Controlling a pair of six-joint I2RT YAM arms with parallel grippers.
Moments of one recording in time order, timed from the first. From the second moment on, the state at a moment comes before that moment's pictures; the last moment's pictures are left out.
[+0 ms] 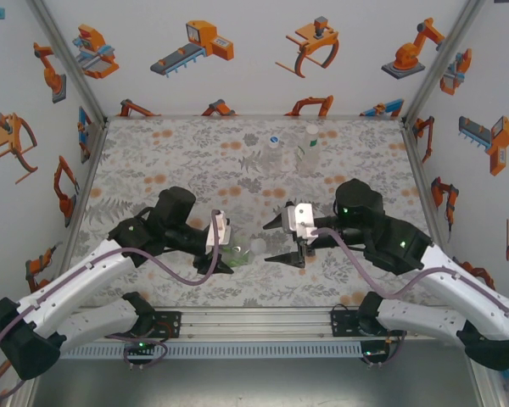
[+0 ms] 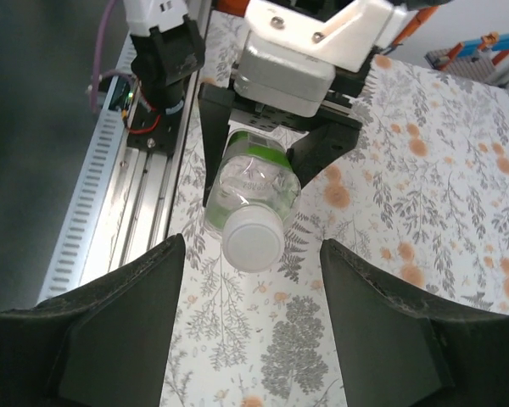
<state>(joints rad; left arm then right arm) -0.80 0.97 0.85 -0.62 0.80 0.62 0.97 0.91 1.11 -0.53 -0.64 -0.48</state>
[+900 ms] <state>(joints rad) -0.80 0.98 0.86 -0.63 0.83 0.63 0.97 0.97 1.10 -0.51 -0.70 -0.56</state>
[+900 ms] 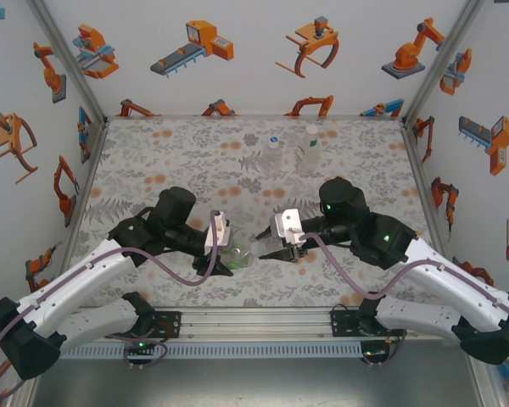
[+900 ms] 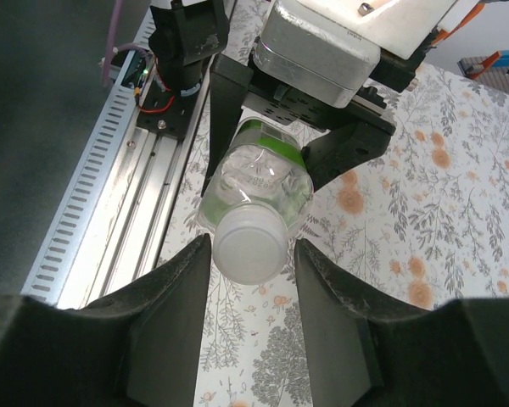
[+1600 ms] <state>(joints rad) -0.80 0.98 0.86 -0.64 0.83 0.63 0.97 0.97 1.07 -0.47 -0.70 -0.54</state>
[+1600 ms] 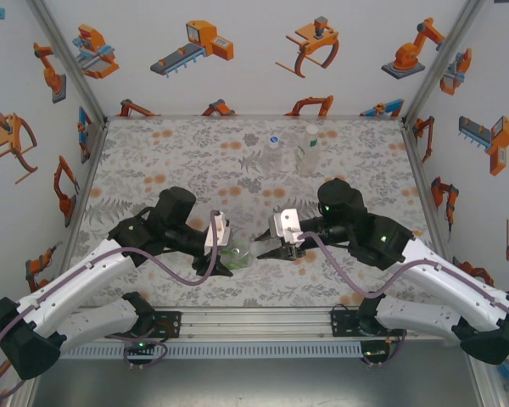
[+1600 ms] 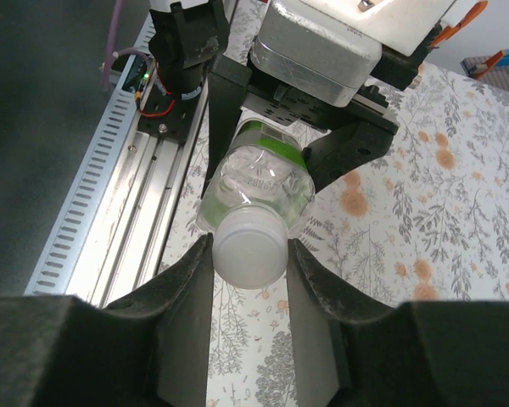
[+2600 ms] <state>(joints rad) -0.80 0.91 0.85 -0.61 0.48 0.59 0.98 0.98 0.93 -0.20 -0.25 0.37</state>
